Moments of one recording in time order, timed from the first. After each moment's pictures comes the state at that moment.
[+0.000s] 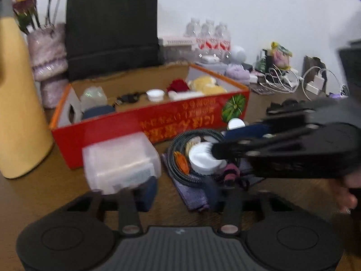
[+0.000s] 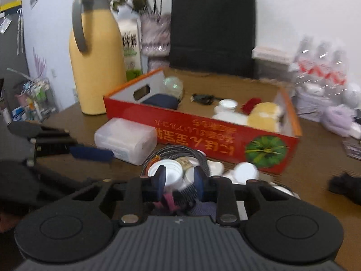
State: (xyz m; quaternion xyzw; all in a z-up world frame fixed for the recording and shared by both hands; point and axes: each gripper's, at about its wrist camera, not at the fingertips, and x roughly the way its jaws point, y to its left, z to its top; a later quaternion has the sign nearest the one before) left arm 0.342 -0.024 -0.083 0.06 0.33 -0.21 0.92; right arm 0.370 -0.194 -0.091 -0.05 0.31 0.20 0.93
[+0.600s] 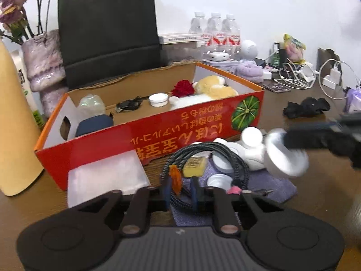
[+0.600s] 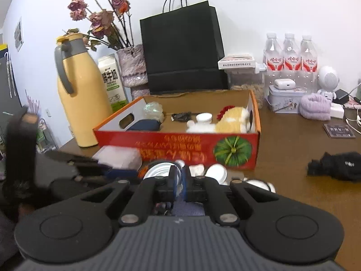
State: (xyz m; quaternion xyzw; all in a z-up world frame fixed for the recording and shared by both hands) left arm 0.371 -0.065 -0.088 0.10 0.32 -0.15 0.93; right arm 0.337 -0.257 -0.078 0.05 0.26 0.17 0.95
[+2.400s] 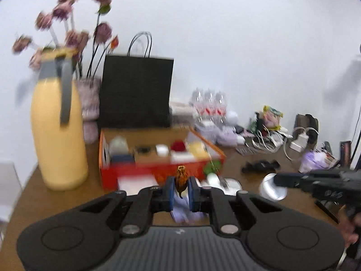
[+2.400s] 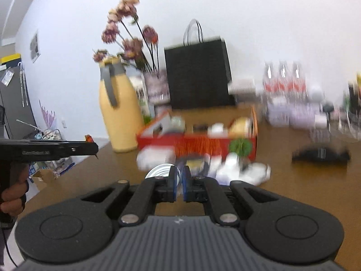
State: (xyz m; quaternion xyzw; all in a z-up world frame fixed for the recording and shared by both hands) left arm 0.229 0.021 0.031 -0.02 0.21 -0.19 0.96; right arm 0.211 -0.253 -0.018 0.05 0.20 0.18 0.96
